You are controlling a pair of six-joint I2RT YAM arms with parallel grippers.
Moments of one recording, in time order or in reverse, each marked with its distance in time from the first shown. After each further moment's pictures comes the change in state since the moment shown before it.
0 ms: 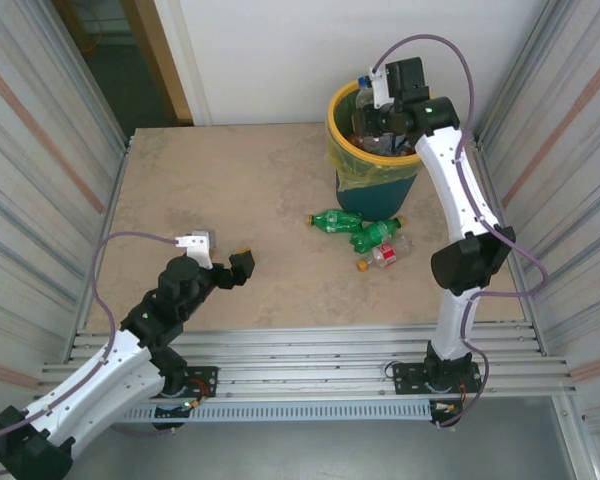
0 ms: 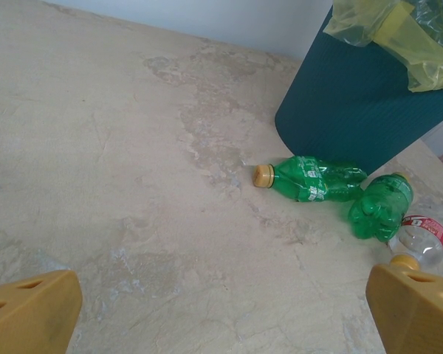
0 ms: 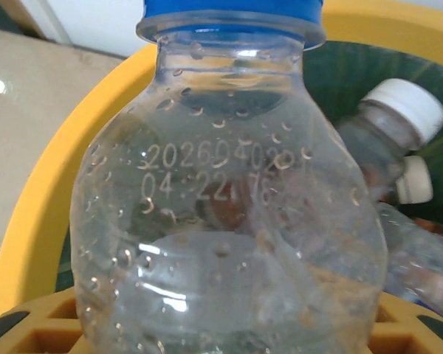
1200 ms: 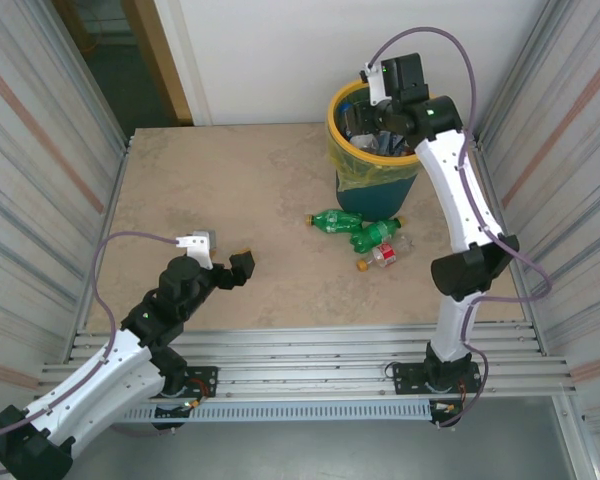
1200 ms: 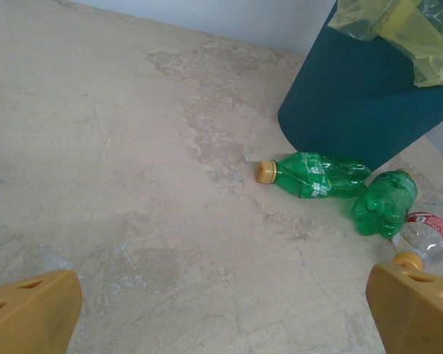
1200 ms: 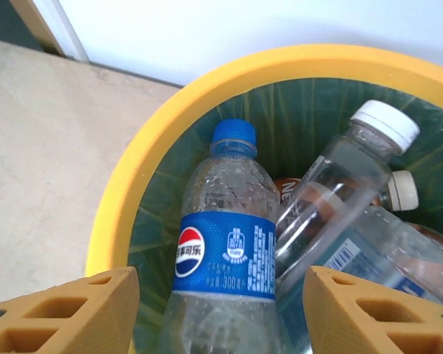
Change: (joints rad) left arm 0.000 0.003 0.000 -0.011 -0.001 -0.003; right arm 0.042 -0.074 0.029 -0.035 0.050 0.027
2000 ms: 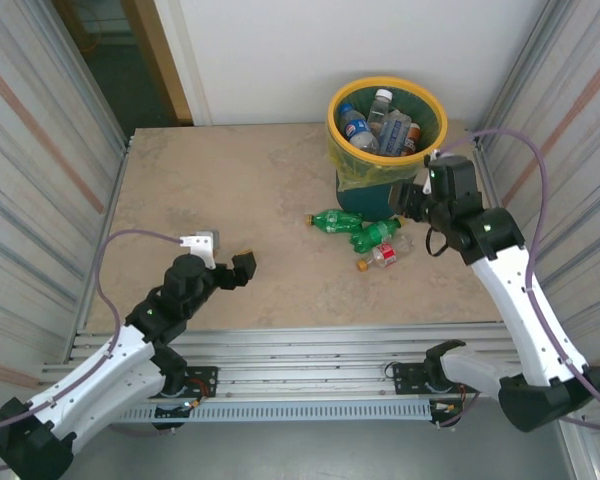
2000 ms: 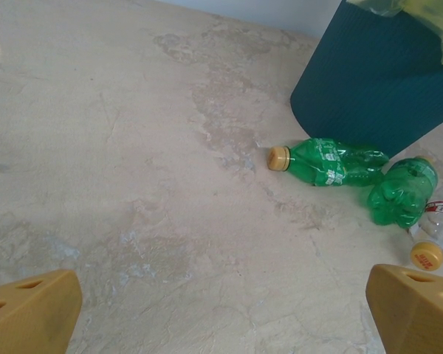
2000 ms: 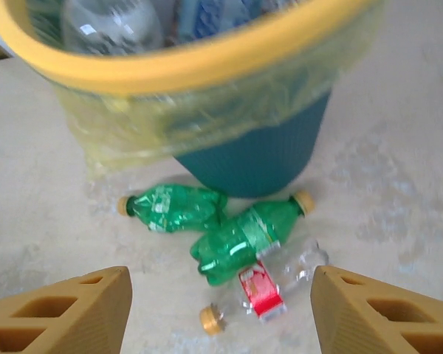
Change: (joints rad) left arm 0.000 0.058 0.000 0.006 -0.008 0.004; right arm 0.009 -0.825 -1.014 0.129 0.133 0.418
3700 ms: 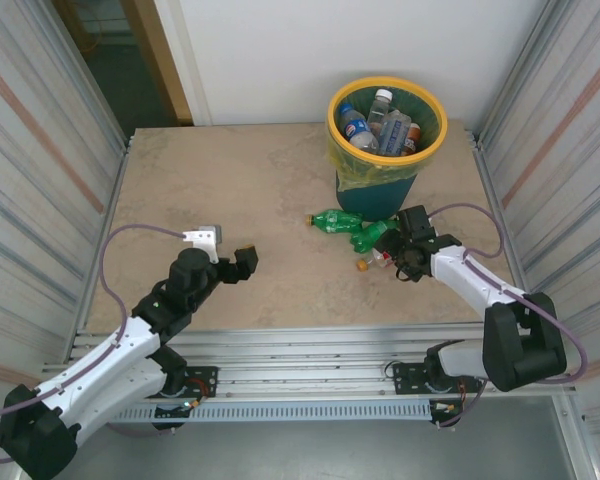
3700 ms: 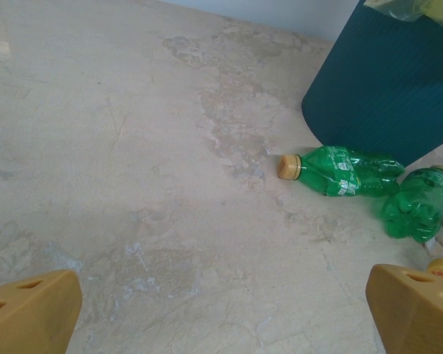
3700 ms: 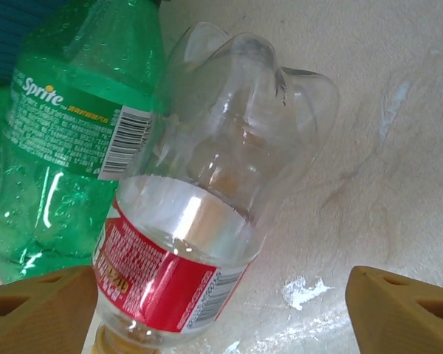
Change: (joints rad) left arm 0.020 0.079 0.016 0.058 -0.010 -0.003; right arm -0.079 0.243 -0.563 0.411 -0.100 0.514
